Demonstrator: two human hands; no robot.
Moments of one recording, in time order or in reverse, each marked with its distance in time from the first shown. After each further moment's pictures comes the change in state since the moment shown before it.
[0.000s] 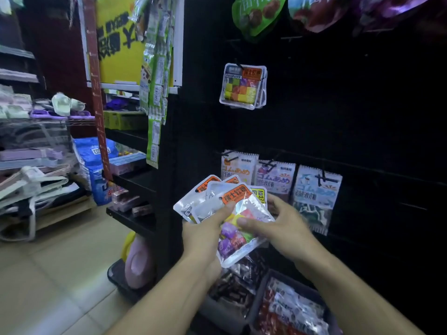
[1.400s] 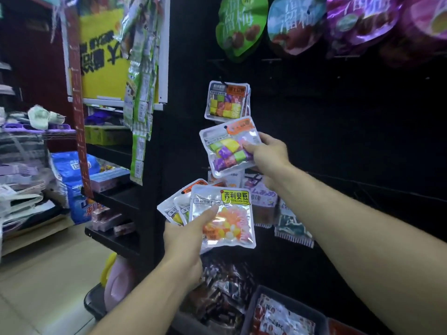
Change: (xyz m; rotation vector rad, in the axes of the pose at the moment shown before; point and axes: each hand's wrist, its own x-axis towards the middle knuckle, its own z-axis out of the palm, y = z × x) left_hand 0.011 0.029 0.009 0.170 0.044 0.051; right_hand 0.127 -0.101 -0.016 0.247 0.346 -0.082
